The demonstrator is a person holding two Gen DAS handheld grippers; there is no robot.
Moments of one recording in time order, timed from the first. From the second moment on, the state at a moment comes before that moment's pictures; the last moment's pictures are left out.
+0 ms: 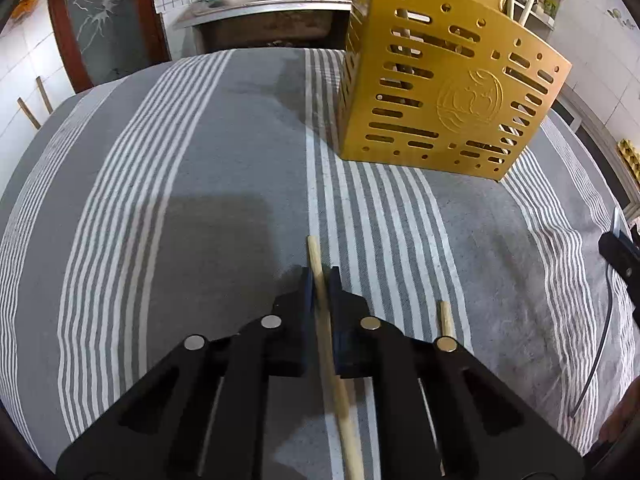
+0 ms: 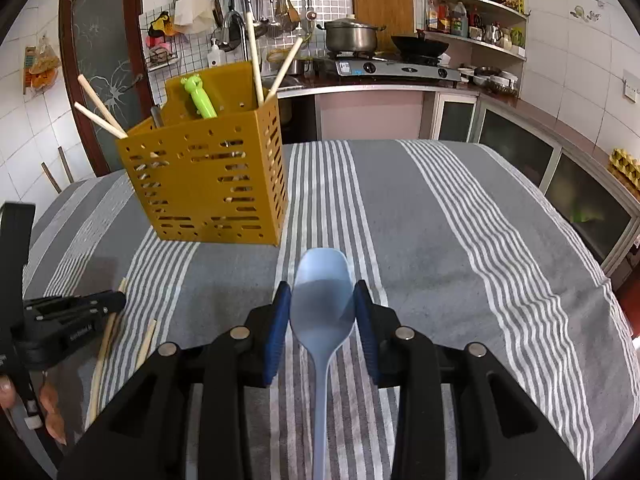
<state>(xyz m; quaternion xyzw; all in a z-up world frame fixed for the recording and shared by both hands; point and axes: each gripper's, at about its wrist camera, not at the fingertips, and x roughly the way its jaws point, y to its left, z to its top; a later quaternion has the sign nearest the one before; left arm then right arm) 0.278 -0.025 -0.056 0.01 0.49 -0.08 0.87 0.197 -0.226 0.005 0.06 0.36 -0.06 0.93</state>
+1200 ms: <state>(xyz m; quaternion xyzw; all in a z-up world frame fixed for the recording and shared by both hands) 0.149 -0.008 0.065 -0.03 0.22 -0.12 0.97 0.131 -0.222 0.067 0.08 0.23 -0.07 0.97</state>
